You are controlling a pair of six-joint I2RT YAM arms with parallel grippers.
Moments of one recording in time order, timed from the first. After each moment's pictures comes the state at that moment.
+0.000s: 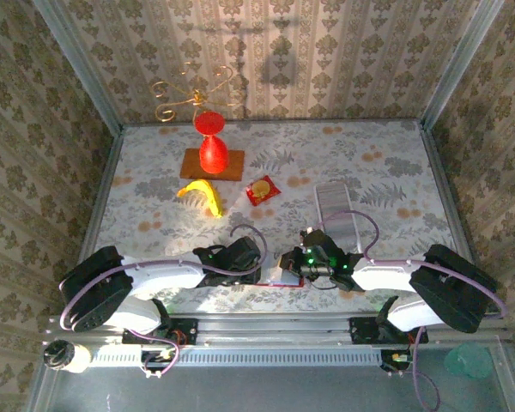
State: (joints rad) left arm -1.09 1.38 0.57 -0.26 -0.04 -0.86; right arm 0.82 1.38 0.37 0.32 -0.22 1.21
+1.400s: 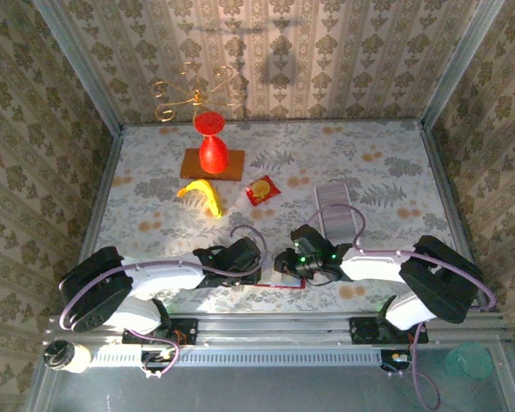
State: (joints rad) left arm -1.10 1.38 0.56 -0.23 -0.04 -0.87; right arm 0.83 1.47 0.53 0.06 -0.24 1.07
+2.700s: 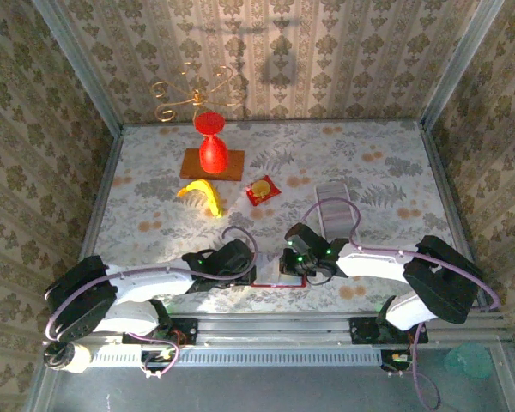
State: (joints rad) left arm -1.08 1.27 0.49 -0.20 -0.04 -0.91; right arm 0.86 1.46 0.62 -0.15 -0.13 0.96
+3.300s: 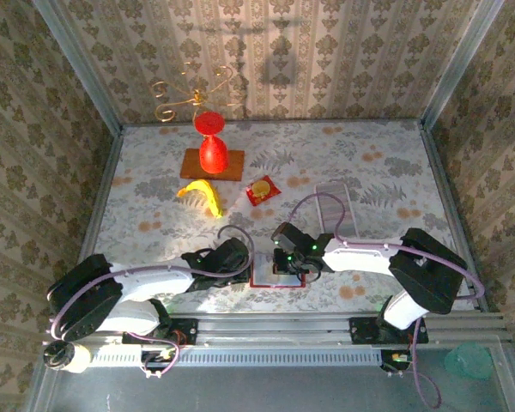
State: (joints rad) left arm -1.04 1.29 0.46 -0.15 -0.04 -0.93; right arm 0.91 1.57 0.74 -0.24 -0.06 0.92
